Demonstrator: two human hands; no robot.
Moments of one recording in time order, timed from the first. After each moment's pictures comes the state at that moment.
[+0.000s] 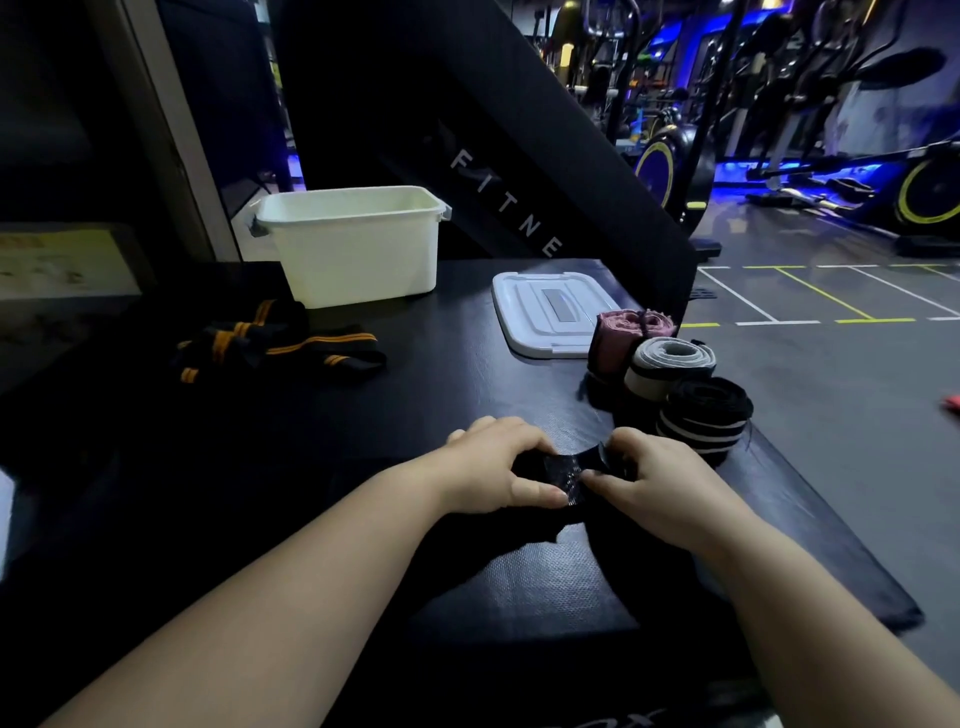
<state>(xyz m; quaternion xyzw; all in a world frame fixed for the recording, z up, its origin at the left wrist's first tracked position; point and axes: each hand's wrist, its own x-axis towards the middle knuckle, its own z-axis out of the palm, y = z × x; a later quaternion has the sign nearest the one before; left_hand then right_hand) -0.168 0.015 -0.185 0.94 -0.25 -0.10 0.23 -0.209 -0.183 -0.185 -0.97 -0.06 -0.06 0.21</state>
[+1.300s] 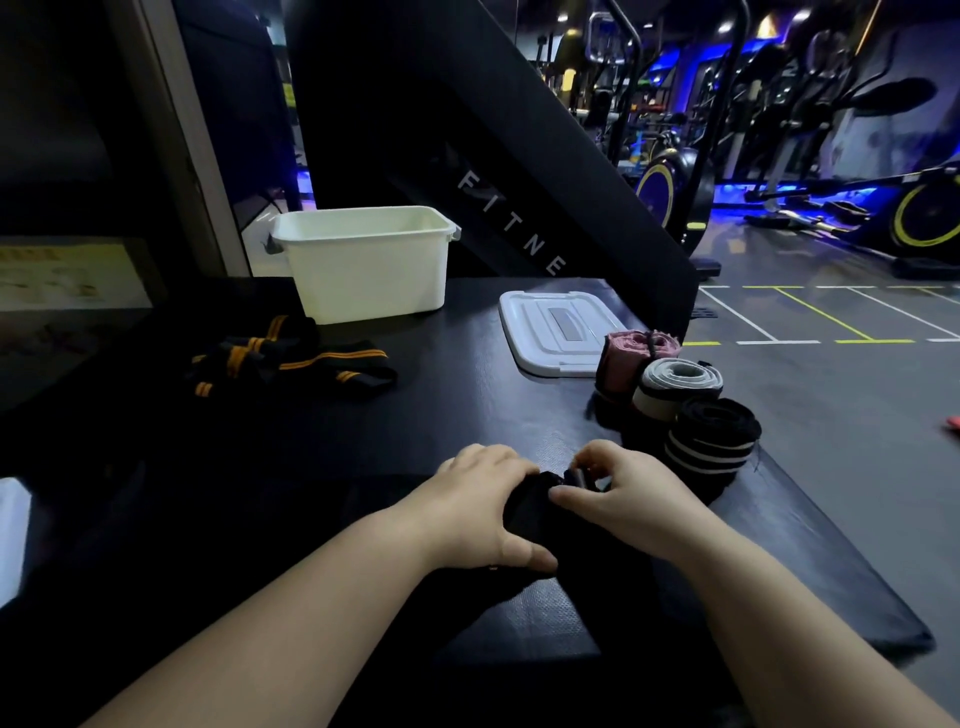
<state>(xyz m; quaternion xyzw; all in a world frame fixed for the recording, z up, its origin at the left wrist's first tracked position) -0.190 0.037 -0.190 0.95 -0.26 -0.05 0.16 -0.202 -0.153 -0.181 -0.96 -0.03 0.00 0.26</state>
